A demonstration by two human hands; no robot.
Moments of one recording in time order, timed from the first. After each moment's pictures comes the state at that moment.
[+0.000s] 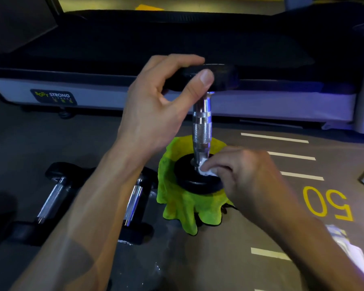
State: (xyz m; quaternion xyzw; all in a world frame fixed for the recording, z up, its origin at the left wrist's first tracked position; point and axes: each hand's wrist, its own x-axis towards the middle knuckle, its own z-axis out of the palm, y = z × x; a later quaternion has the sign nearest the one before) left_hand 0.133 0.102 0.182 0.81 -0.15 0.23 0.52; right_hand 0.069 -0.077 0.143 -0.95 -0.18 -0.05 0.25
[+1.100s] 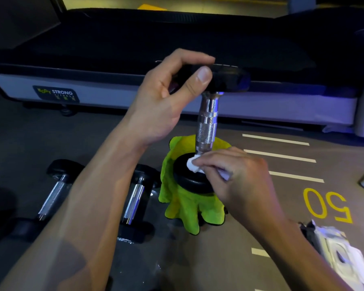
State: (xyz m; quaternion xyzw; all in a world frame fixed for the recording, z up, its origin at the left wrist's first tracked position) left_hand 0.147 0.118 0.181 0.75 -0.25 0.12 0.60; right_hand 0.068 -0.060 0.117 -0.89 -0.22 -0.21 0.36
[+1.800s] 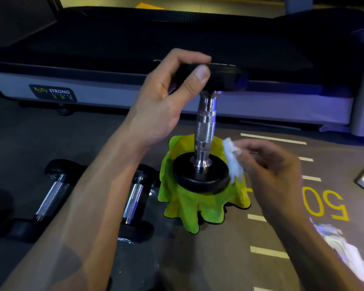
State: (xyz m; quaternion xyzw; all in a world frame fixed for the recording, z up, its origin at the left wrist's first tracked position) left_hand 0.144 0.117 0.180 0.74 -0.23 0.12 0.62; right_hand 0.072 -0.089 0.112 -0.77 0.01 -0.16 0.62
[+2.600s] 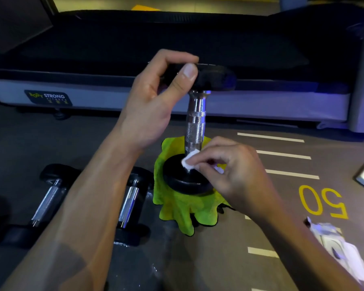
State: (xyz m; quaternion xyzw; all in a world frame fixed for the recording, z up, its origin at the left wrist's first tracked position) left_hand 0.149 0.103 0.179 0.74 -0.22 0.13 0.63; right_hand 0.084 -0.078 0.125 -0.87 -0.20 -0.09 0.44
